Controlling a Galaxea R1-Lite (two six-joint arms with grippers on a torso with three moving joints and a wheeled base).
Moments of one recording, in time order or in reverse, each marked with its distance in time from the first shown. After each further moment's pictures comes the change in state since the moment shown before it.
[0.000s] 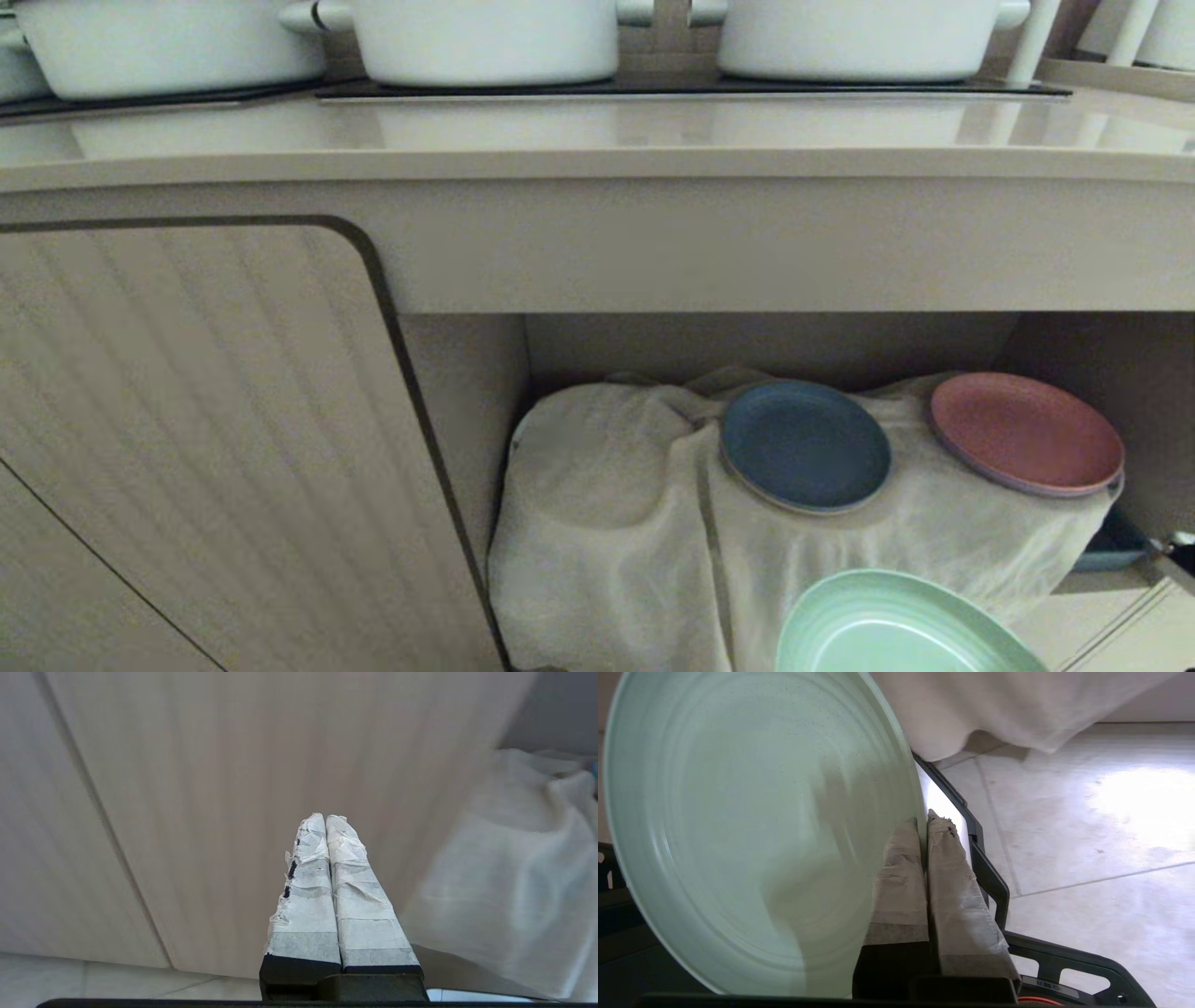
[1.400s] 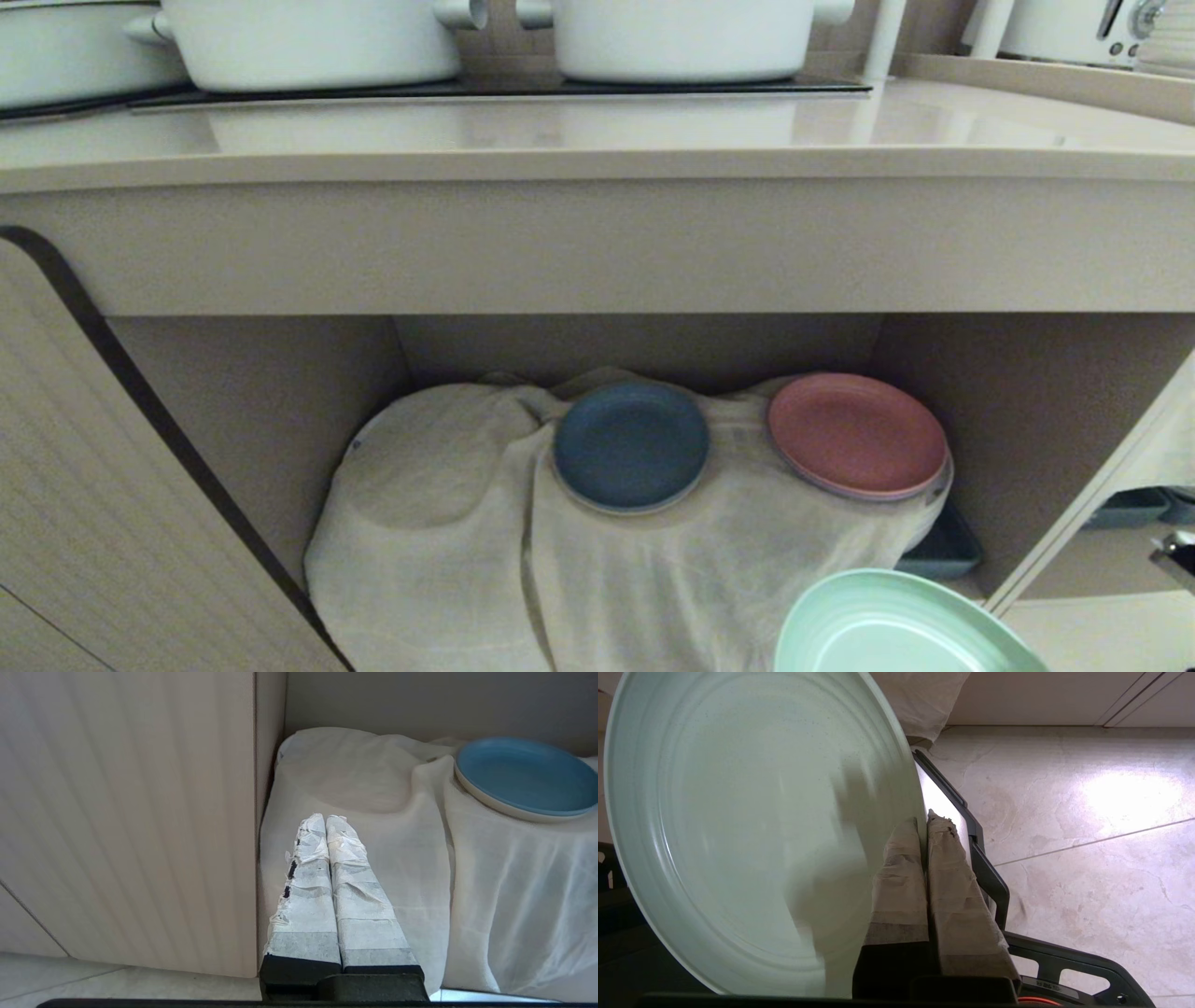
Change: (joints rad) left arm 0.000 0.000 0.000 0.000 0.002 0.000; right arm 0.000 0.000 -0.001 0.000 0.000 0.000
